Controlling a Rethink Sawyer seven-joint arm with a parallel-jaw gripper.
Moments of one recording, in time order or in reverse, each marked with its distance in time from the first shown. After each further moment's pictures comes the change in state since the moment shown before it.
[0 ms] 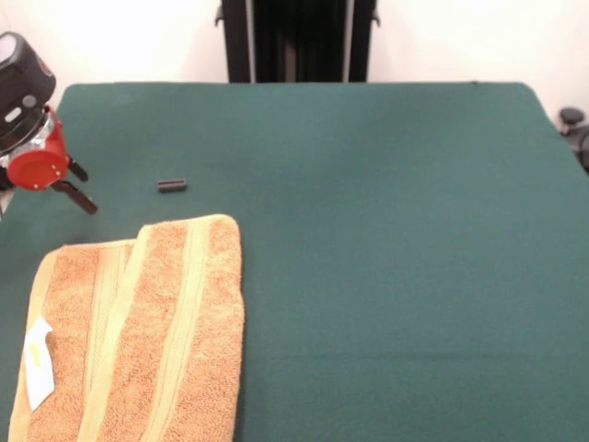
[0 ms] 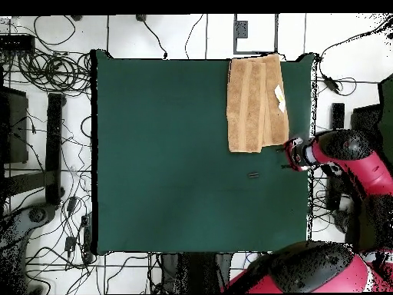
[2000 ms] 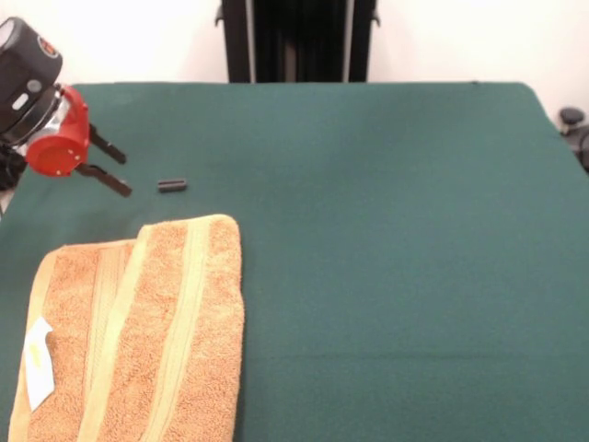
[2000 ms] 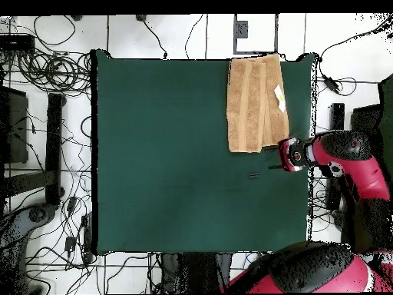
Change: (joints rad) arm 0.003 -0.001 0.000 0.064 0.192 0.144 0.011
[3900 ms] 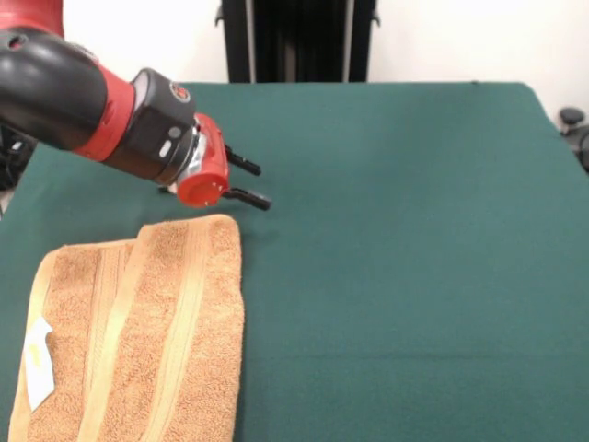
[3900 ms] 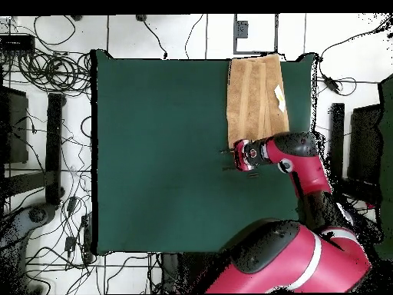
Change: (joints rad) arm 0.131 0.093 0.001 0.140 0.227 -0.021 0.000
